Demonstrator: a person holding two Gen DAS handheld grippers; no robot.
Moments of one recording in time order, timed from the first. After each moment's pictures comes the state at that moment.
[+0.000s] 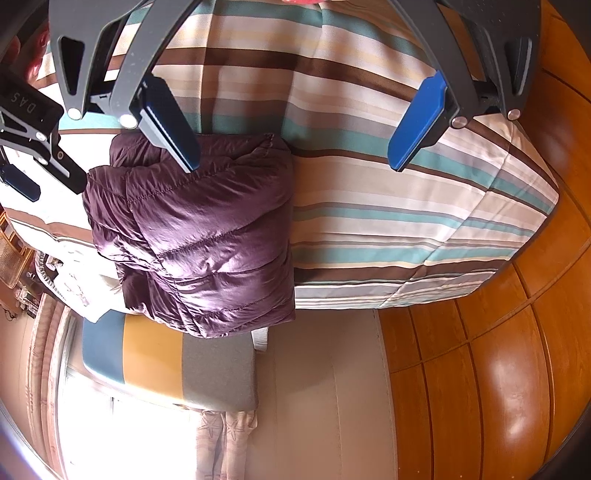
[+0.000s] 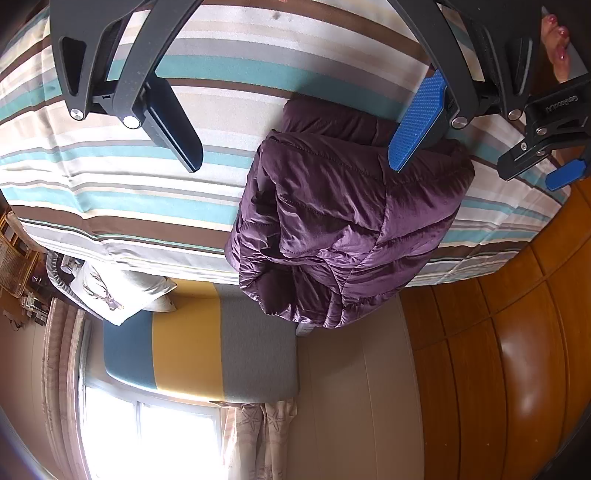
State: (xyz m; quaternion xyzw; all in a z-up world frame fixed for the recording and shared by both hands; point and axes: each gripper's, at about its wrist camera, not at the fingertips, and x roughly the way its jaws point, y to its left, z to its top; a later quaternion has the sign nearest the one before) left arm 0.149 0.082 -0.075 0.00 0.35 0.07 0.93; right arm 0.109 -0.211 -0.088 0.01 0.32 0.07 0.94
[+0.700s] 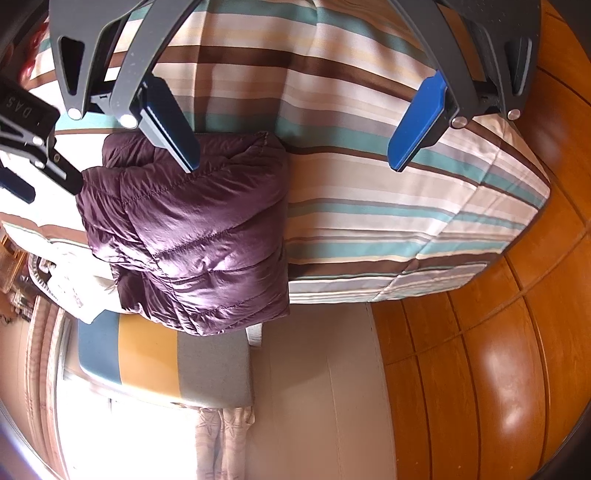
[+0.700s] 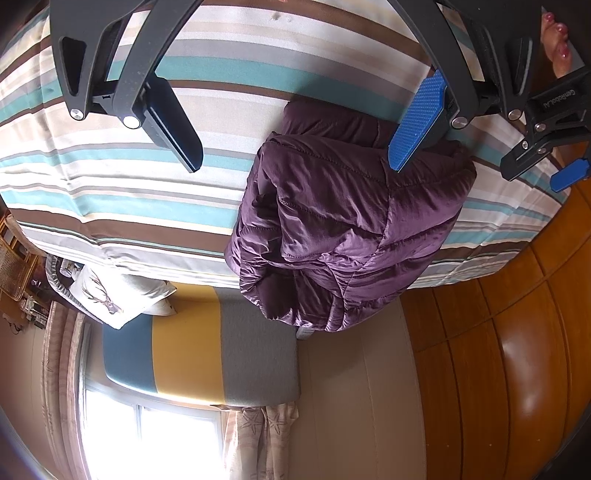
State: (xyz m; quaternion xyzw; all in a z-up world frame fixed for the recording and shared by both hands) left arm 0.147 0.078 -0.076 0.02 0.34 0.09 0.94; right arm 0.112 -0.213 -0.090 0.01 0.33 0.07 0.94
